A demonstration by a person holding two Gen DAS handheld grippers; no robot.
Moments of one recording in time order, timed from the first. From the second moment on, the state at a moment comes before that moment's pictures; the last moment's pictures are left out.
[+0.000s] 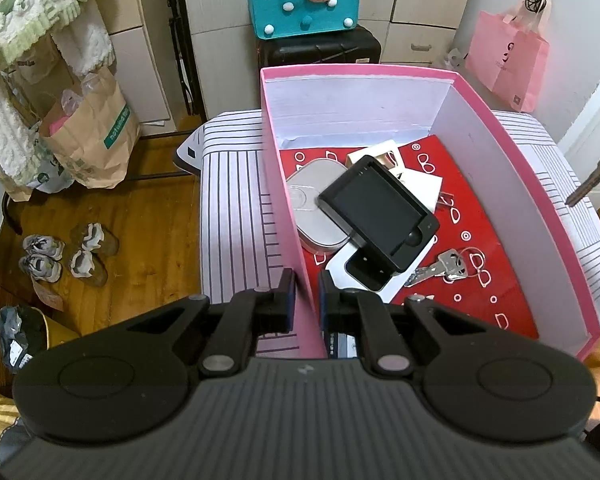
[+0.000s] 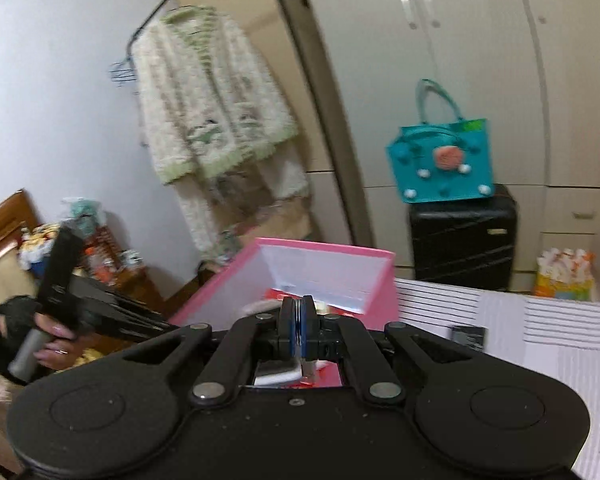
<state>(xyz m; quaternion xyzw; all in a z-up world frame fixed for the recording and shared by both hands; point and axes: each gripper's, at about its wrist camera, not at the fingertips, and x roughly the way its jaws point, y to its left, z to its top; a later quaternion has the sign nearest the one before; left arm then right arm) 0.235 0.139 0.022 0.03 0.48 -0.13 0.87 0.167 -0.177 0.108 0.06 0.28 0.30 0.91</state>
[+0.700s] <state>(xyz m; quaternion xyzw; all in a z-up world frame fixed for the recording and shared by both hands) 0.234 0.139 0.022 0.03 0.48 -0.13 0.87 0.199 -0.058 0.032 0.08 0.43 0.40 0.80</state>
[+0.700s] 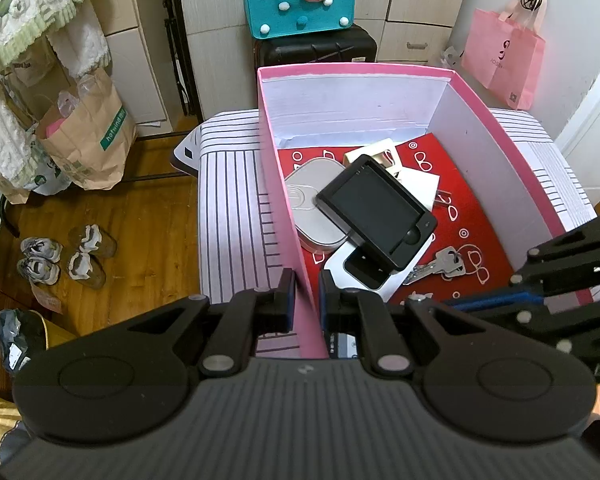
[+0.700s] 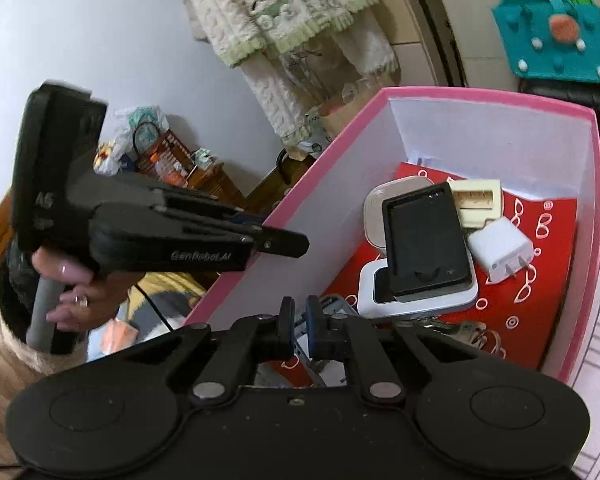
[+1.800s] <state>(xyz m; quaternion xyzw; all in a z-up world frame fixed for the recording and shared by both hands) 0.233 0.128 0.023 0.06 0.49 -0.12 0.86 0.196 -0.251 -0.002 -0.03 0.37 0.11 0.92</state>
